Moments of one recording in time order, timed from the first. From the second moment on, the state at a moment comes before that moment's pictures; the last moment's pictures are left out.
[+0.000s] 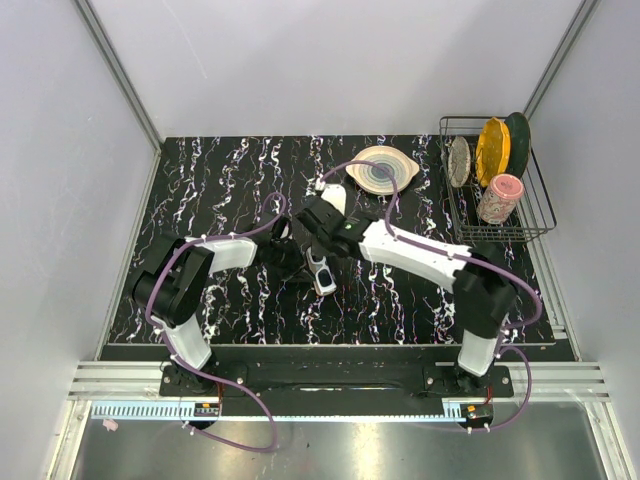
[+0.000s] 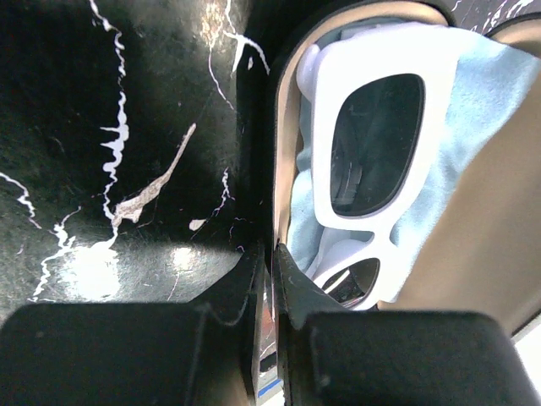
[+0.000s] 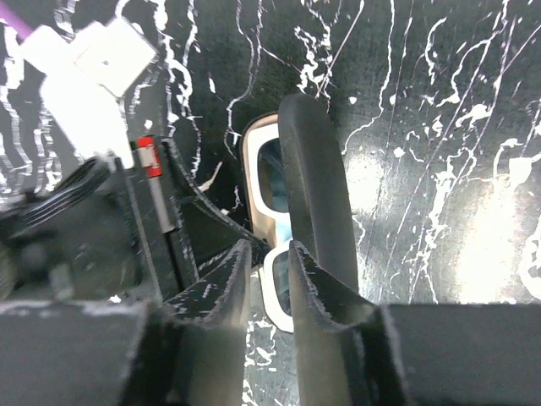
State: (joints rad) left arm -0.47 1.75 0.86 -0.18 0.45 -0.91; right arm 0.93 1.85 1.48 -0.60 0.38 0.76
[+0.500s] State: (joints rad) left arm -0.47 1.75 0.87 -0.20 0.45 -0.89; right arm 0.80 1.55 1.18 -0.38 0.22 0.74
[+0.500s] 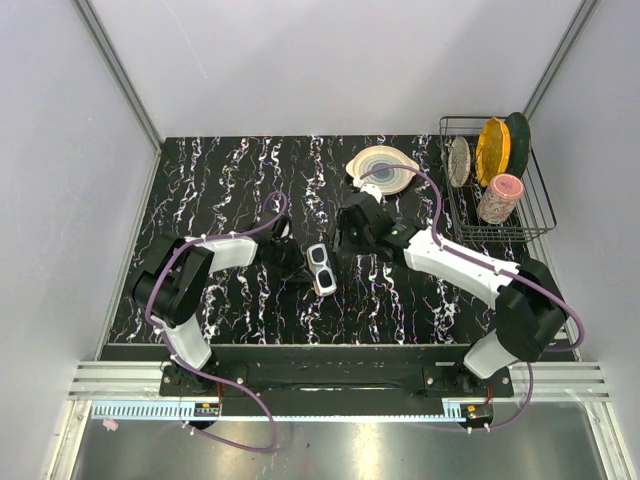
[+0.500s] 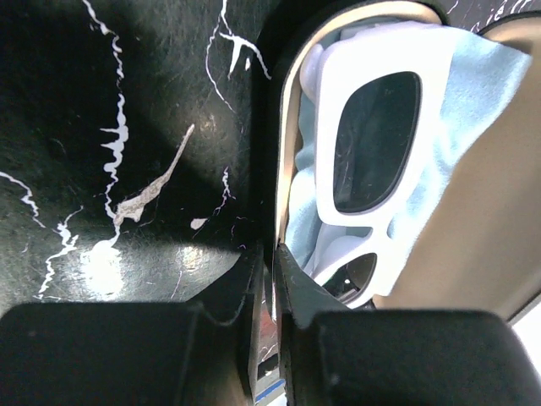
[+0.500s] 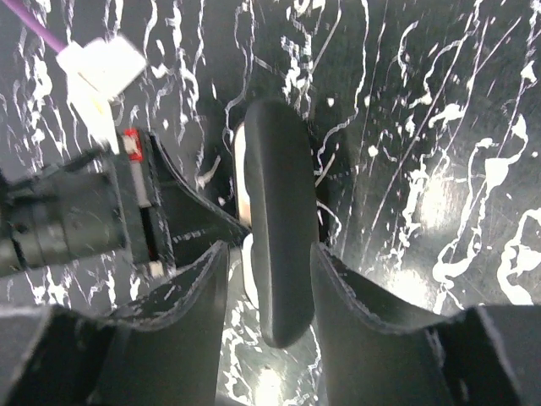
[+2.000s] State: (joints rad) left arm -0.48 1.75 0.88 -0.22 0.44 -0.86; right arm 0.70 1.60 1.03 -0.18 -0.09 0.66
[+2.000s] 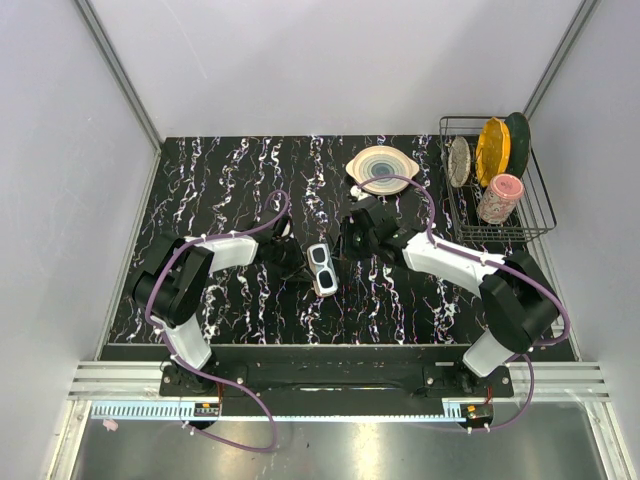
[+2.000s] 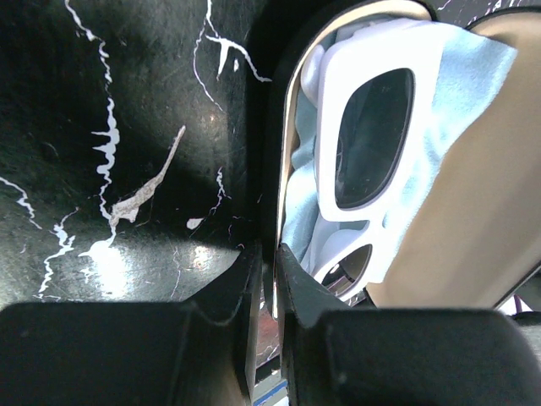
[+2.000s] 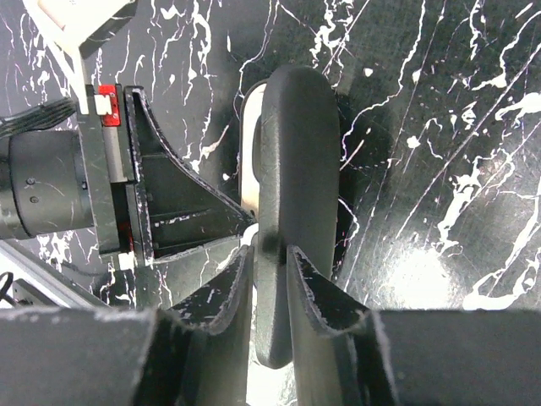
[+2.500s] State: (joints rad) left arm -0.48 1.75 0.88 -0.23 0.43 -0.86; right arm 0.70 1.64 1.03 -0.14 -0.14 0.66
